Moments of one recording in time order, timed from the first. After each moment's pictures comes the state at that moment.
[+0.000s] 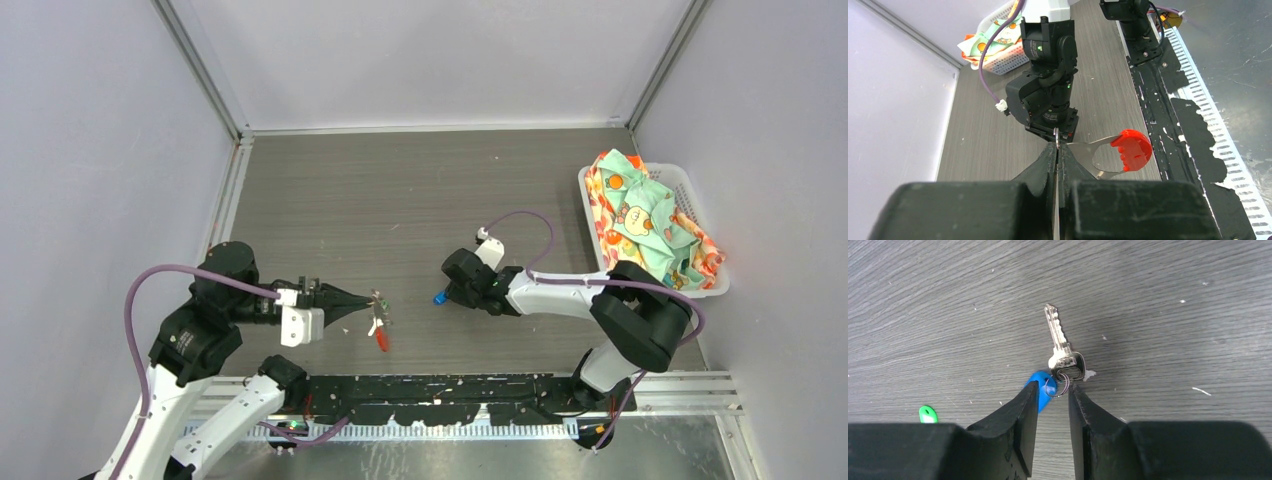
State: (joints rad) left arm -0.54 0.59 1.07 -0.79 0.97 0.79; right arm 0.92 1.56 0.74 -0.14 0.35 1.17
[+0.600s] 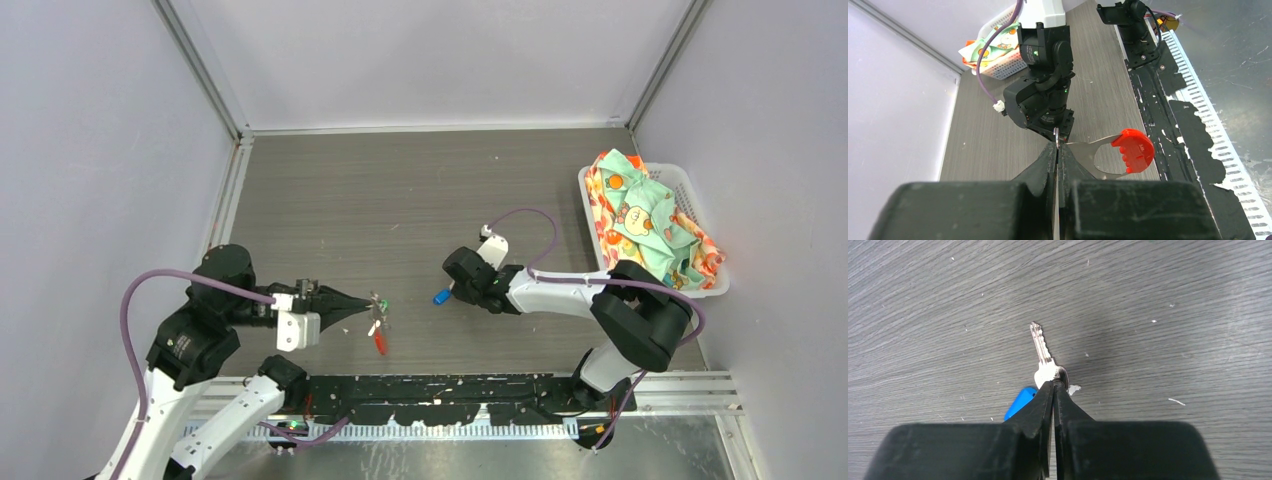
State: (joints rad) left arm -0.54 0.58 1.07 -0.79 0.99 0.80; right arm 0.91 1.56 0.74 -0.17 0.43 1.16
